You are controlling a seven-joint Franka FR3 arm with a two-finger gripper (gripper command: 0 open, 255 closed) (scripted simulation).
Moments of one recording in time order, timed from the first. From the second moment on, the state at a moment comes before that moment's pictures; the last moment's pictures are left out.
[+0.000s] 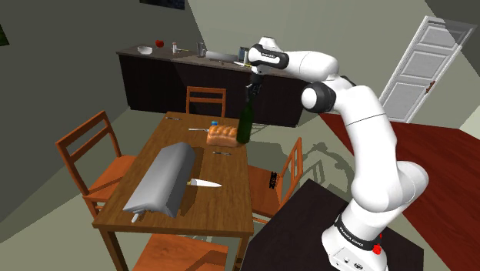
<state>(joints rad) -0.36 0.86 -0.05 -0.82 0.13 1.74 -0.39</state>
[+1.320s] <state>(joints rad) -0.35 0.87 -0.04 -1.06 0.13 2.00 -0.41</state>
